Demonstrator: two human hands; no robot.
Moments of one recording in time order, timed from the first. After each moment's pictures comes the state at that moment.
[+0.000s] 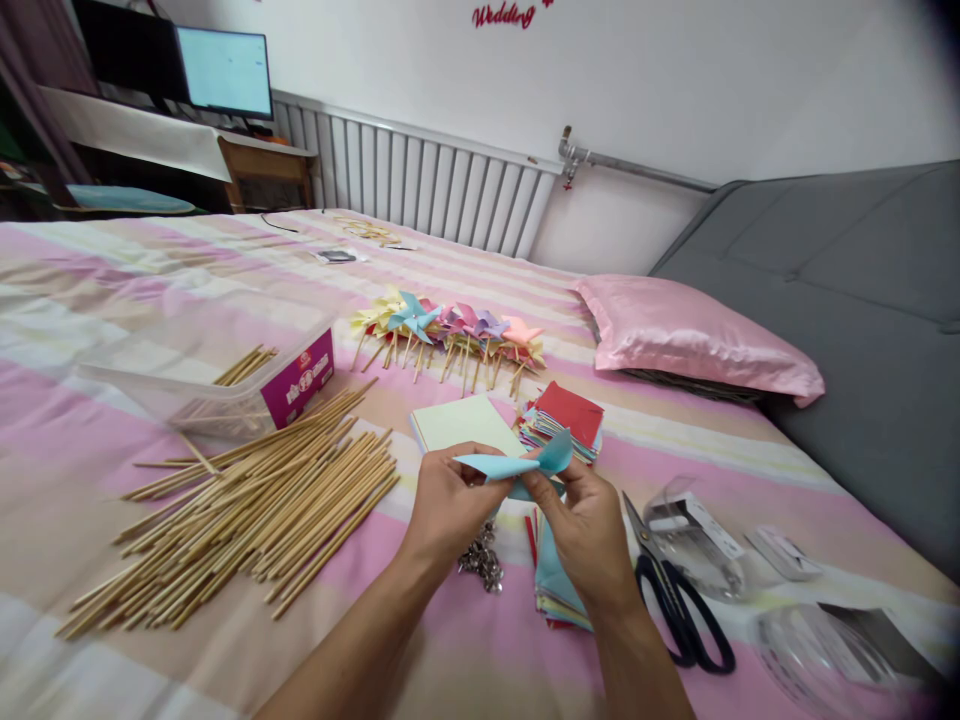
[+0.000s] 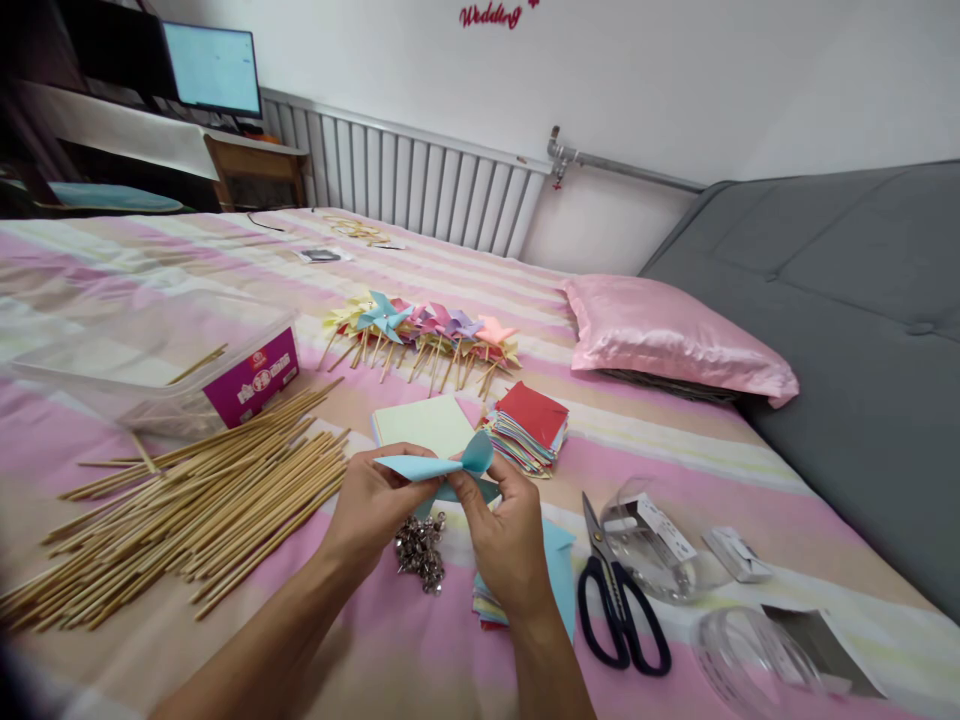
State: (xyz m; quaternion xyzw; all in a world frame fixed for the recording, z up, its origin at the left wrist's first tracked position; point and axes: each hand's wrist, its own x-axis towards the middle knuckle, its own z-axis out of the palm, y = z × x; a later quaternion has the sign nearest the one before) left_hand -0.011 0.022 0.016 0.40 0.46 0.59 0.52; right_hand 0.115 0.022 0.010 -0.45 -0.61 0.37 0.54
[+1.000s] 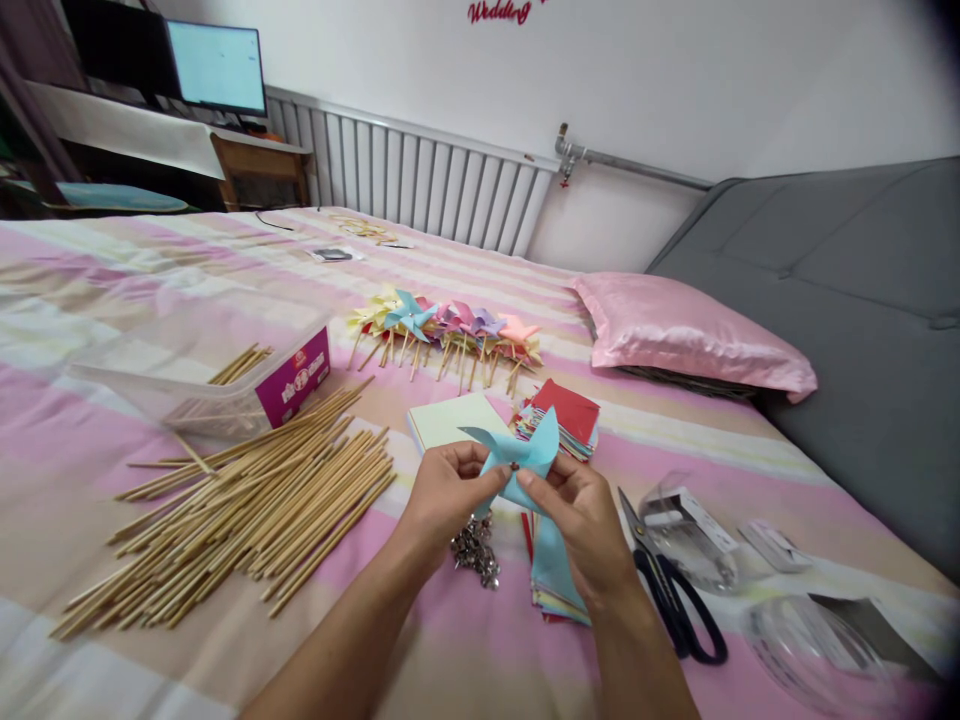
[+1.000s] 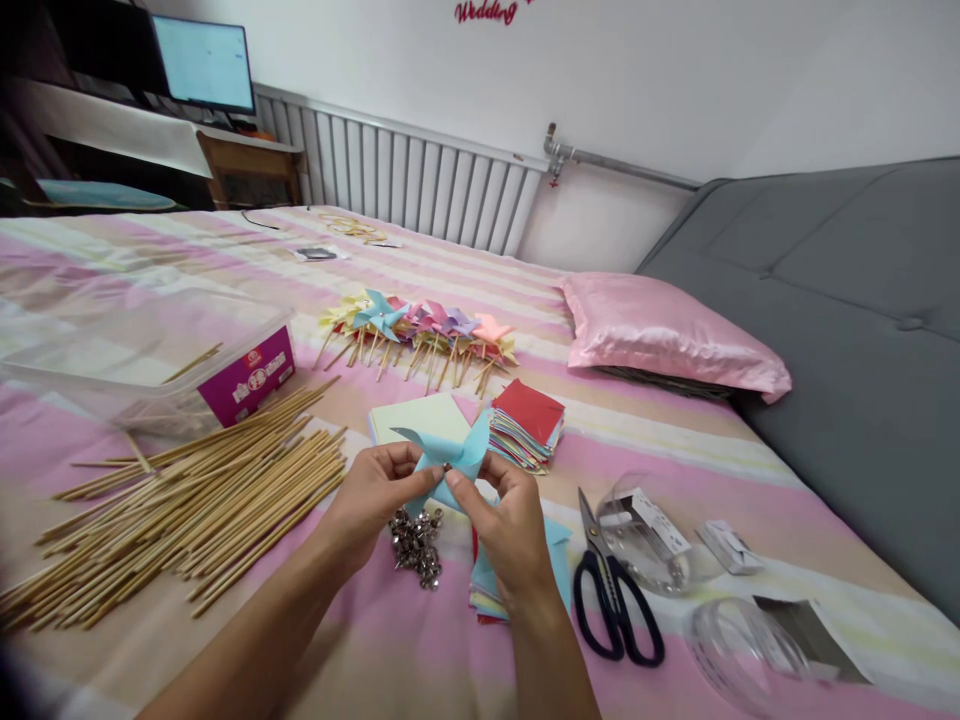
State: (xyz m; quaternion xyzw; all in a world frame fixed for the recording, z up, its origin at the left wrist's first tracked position) left_hand -0.016 0.025 0.014 0.39 0.42 0.54 0.62; right_hand 0.119 0.024 0.008 -0.40 -0.56 0.50 0.53
